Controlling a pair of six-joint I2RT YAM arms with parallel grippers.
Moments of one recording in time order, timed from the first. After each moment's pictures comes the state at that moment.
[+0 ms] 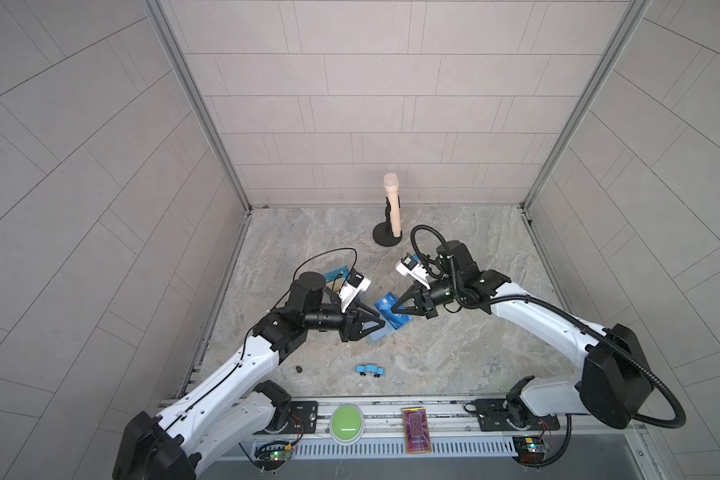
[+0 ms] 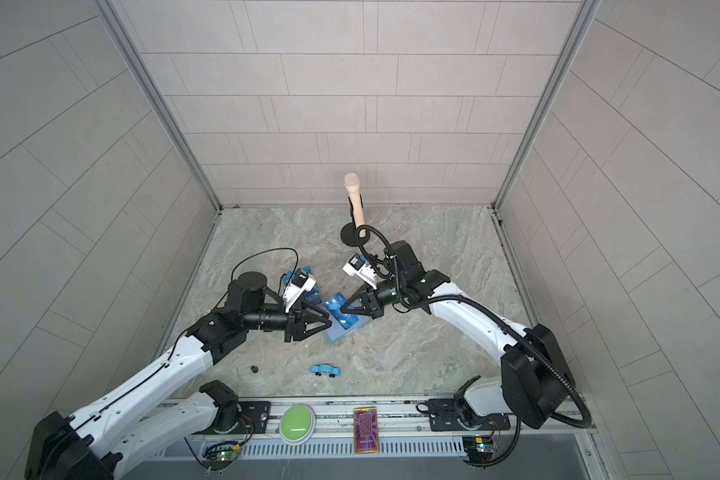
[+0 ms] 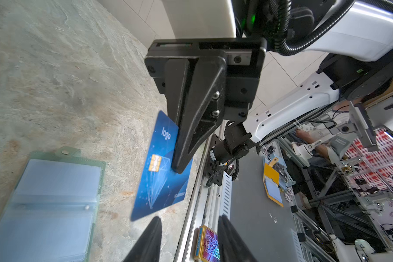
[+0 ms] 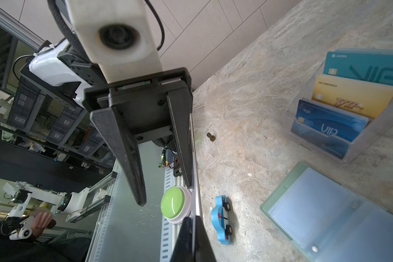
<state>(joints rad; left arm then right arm) -0.55 0.93 0.62 -0.16 0.89 -0.29 0.55 1.37 0.97 -0.33 -1.08 0.05</state>
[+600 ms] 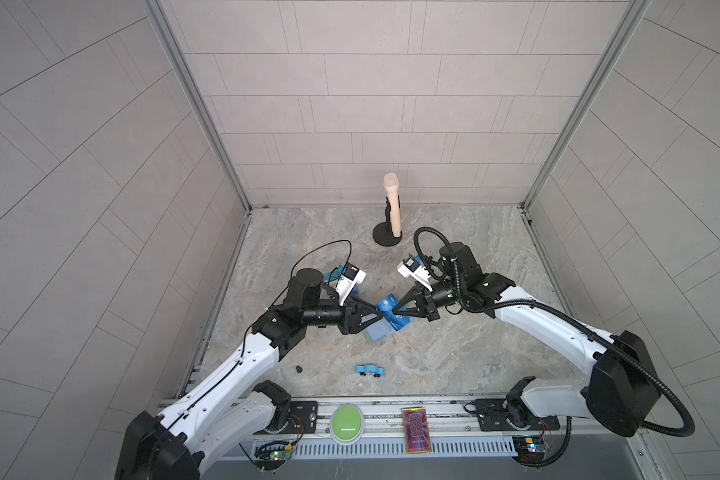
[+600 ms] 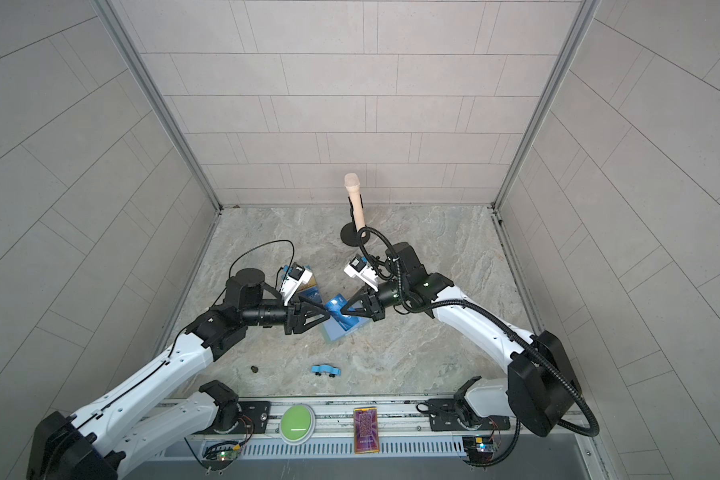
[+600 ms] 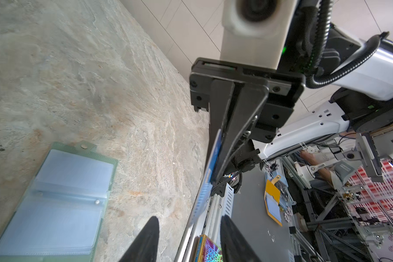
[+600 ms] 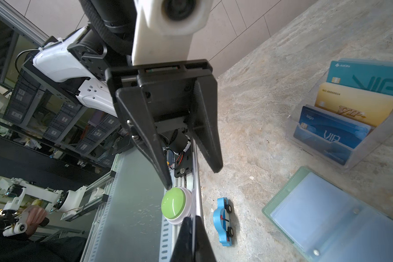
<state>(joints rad) -0.52 0.93 0.64 -0.19 0.82 -0.36 0.56 1.32 0.94 -0.30 -1.07 0.05</state>
